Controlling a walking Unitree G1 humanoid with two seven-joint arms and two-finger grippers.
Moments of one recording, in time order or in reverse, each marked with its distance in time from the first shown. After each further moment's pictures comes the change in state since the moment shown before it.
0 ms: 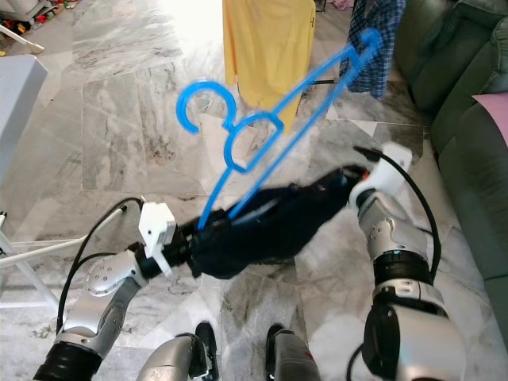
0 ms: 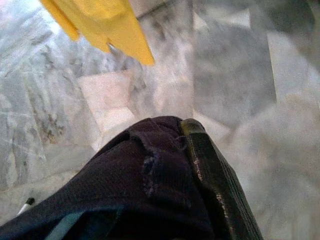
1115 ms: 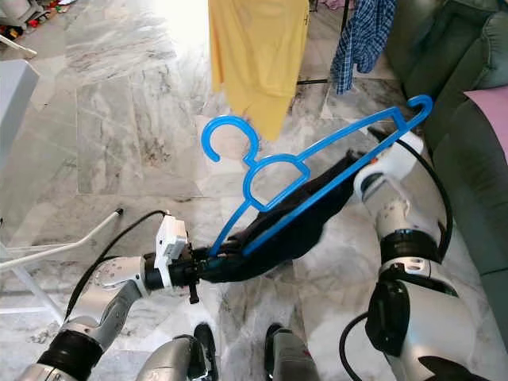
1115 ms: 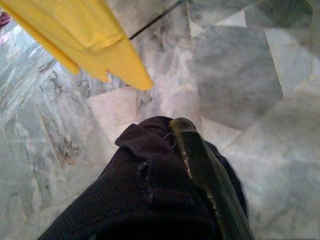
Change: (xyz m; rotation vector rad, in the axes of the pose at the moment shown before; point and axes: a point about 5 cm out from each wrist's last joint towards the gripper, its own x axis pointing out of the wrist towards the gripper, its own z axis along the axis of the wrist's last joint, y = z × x) left arm -0.005 -0.006 -0.029 -0.176 0.136 -0.253; right arm 0.003 0.015 0.038 0.108 -0.044 0.052
